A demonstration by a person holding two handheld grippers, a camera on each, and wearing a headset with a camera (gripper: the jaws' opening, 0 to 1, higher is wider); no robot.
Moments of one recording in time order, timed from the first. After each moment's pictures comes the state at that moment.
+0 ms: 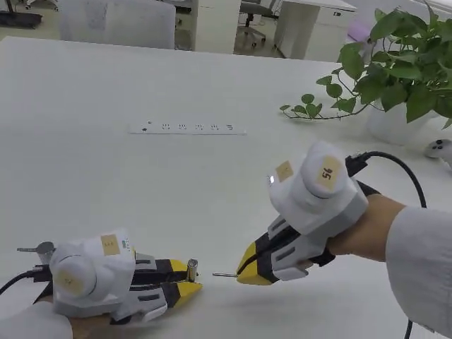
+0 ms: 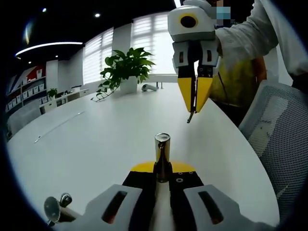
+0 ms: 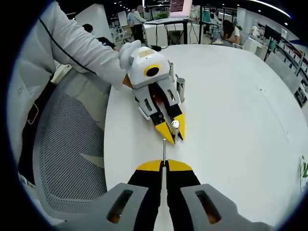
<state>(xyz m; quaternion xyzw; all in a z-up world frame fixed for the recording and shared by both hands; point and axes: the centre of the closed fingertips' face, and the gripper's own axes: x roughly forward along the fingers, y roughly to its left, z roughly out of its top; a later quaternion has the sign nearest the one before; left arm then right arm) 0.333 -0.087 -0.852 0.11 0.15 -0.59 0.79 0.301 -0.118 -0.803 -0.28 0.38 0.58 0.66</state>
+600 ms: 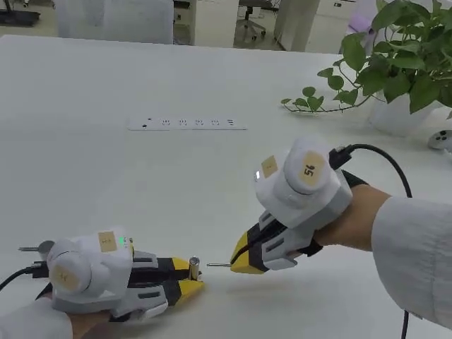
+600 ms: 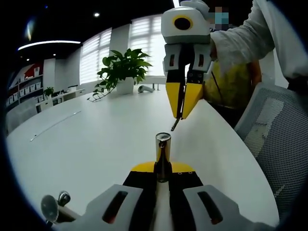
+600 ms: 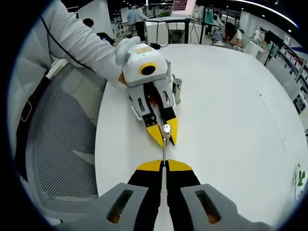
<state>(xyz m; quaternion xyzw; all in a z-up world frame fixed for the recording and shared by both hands) 0.332 -0.087 -0.851 0.10 0.15 -0.61 0.78 0.315 -0.110 -0.808 -0.30 0.37 0.58 0.66</state>
